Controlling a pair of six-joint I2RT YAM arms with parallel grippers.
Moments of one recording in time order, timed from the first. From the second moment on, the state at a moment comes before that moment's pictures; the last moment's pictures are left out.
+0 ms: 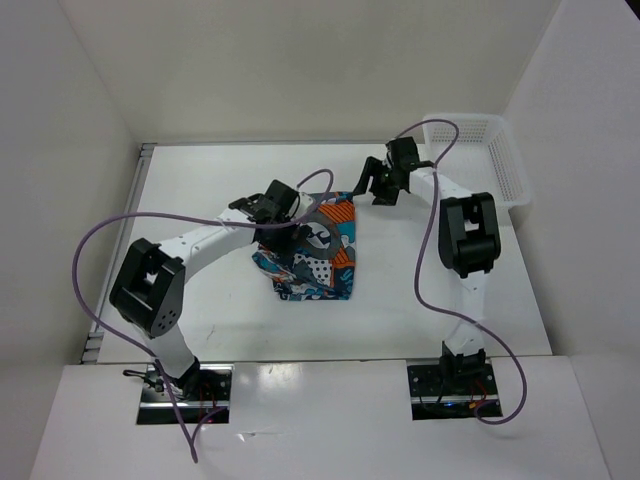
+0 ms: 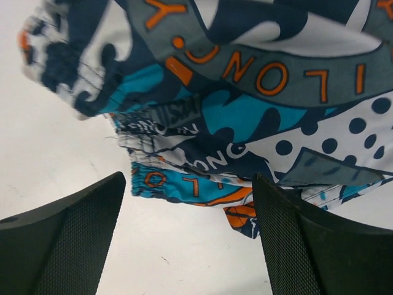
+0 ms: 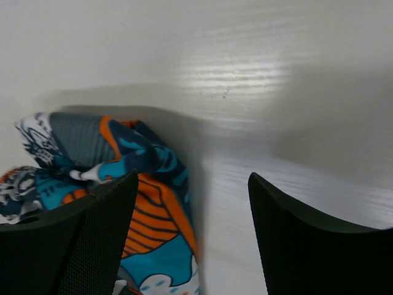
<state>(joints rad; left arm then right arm) -0.56 1.71 1.27 -0.62 -0.11 0.07 0.19 2.12 1.64 -0.36 -0.29 0.50</state>
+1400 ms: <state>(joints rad) -0.61 1.75 1.16 -0.64 -0.05 0.07 0.24 2.33 1.75 -0.27 -0.40 0.76</state>
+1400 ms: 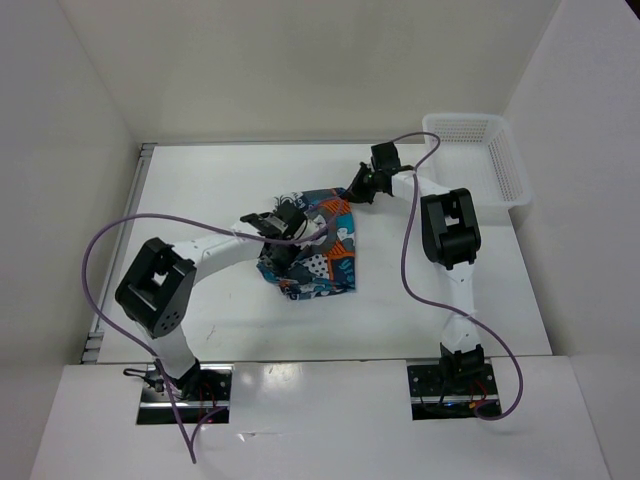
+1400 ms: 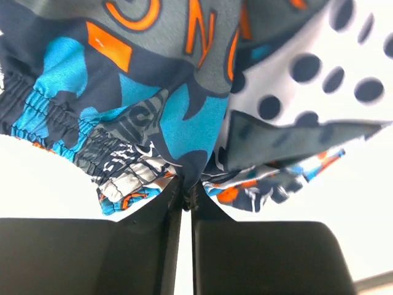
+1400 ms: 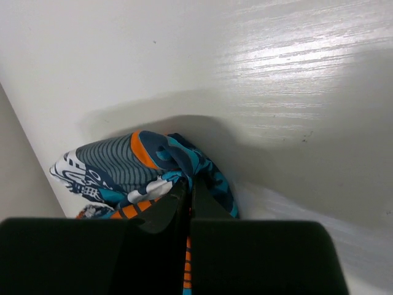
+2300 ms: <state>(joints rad) -0.55 1.54 1.27 -0.69 -0.16 0.07 0.36 1.61 1.29 -0.27 -0.12 0.61</state>
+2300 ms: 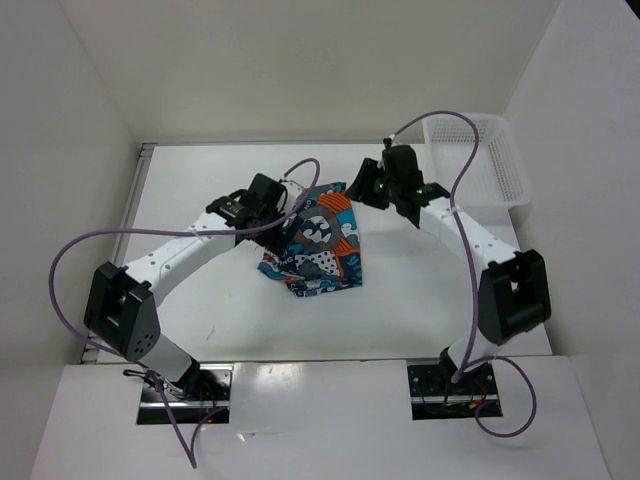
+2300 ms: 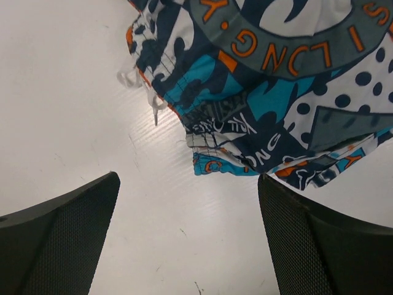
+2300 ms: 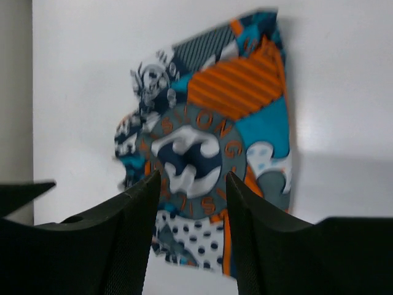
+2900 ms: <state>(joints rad) 0.06 1.08 1.06 -0.58 -0.23 0.07 0.28 1.21 1.02 -0.64 0.01 0.53</state>
